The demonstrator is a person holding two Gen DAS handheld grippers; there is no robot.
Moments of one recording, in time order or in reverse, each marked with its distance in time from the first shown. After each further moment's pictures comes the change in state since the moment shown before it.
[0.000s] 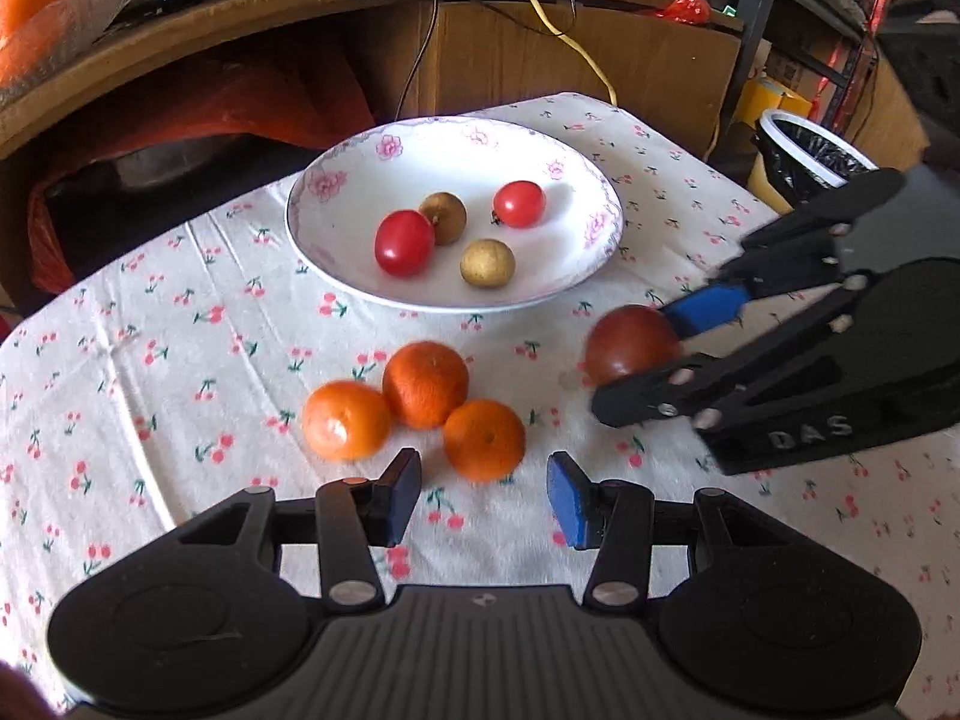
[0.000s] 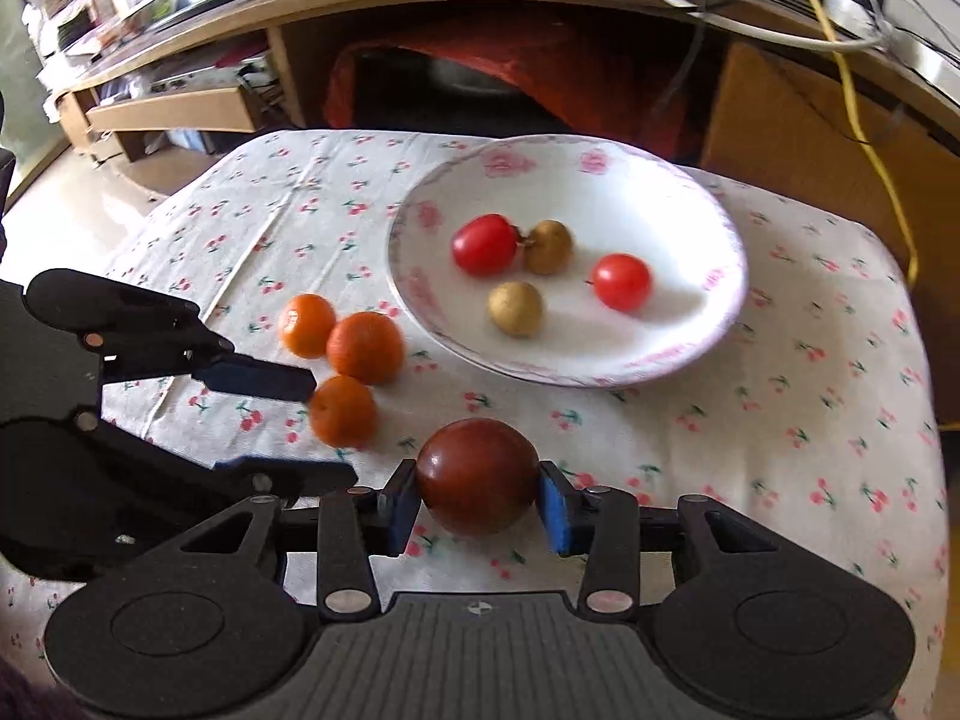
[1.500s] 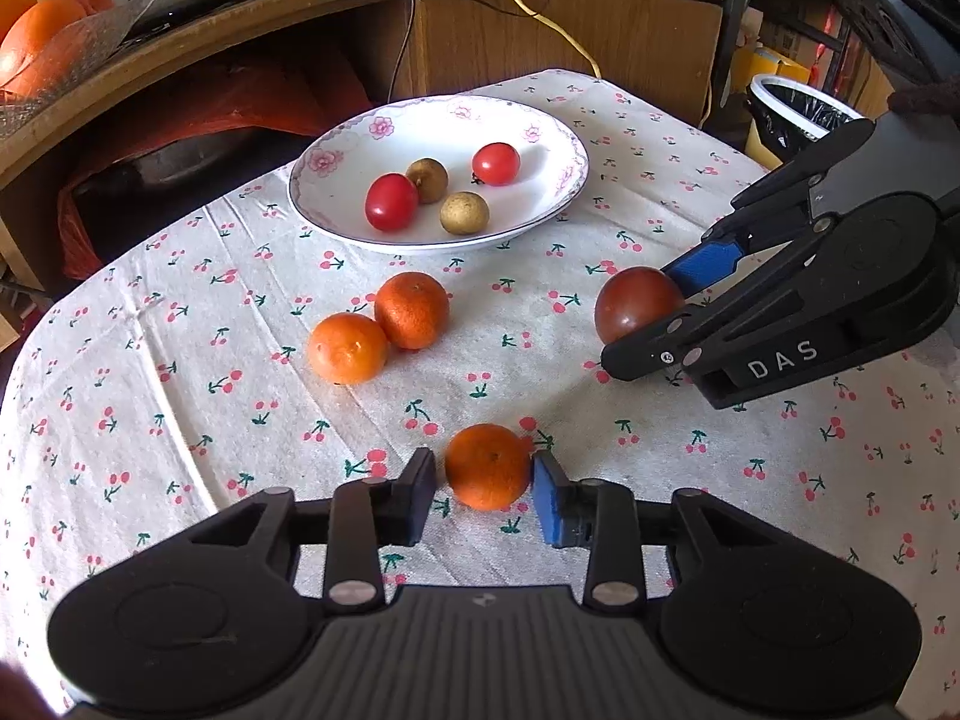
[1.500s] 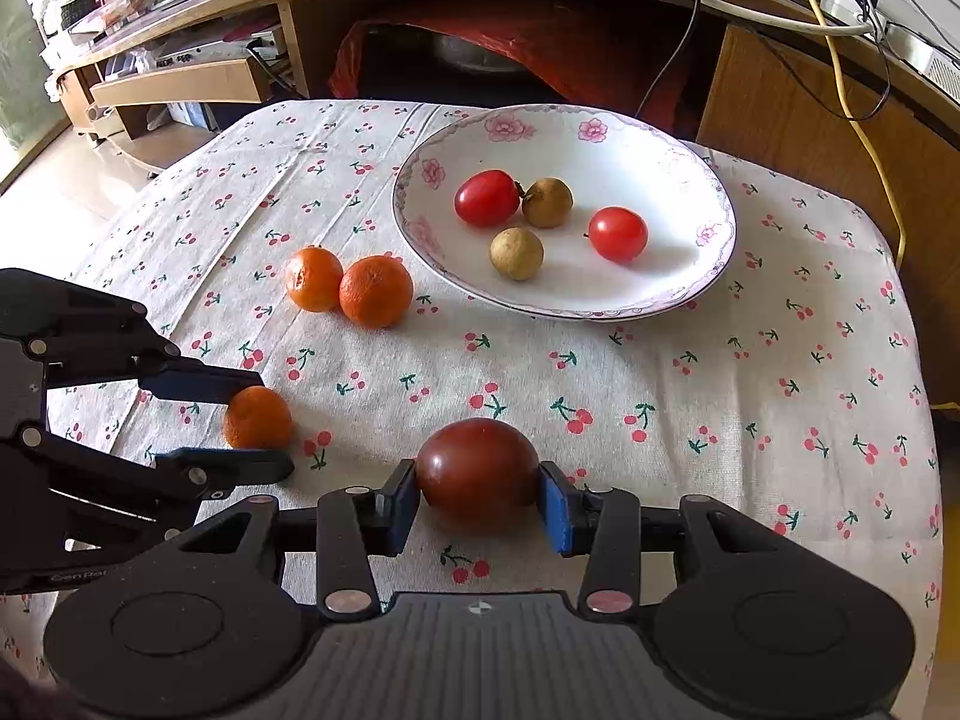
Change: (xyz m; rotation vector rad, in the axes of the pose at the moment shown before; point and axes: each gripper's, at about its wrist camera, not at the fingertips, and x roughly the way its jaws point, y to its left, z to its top) left arm -0.024 -0.022 -0.030 0.045 0.019 0.064; right arm -0.004 0.006 -0.020 -0.025 0.025 -0.017
